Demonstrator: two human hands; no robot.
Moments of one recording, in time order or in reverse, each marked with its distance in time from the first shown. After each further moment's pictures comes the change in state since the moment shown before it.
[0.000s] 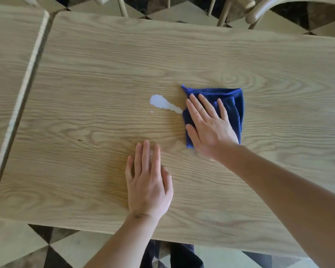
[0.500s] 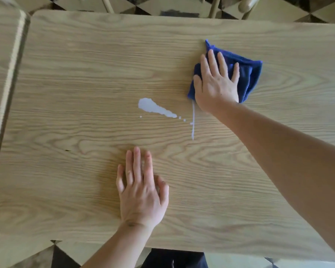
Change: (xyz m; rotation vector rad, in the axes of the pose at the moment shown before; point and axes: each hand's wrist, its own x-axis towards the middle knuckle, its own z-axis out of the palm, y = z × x) left_hand 0.002 0.003 0.002 0.111 -0.054 0.002; right_hand 0.095 0.054 -0.015 0.079 0.071 0.345
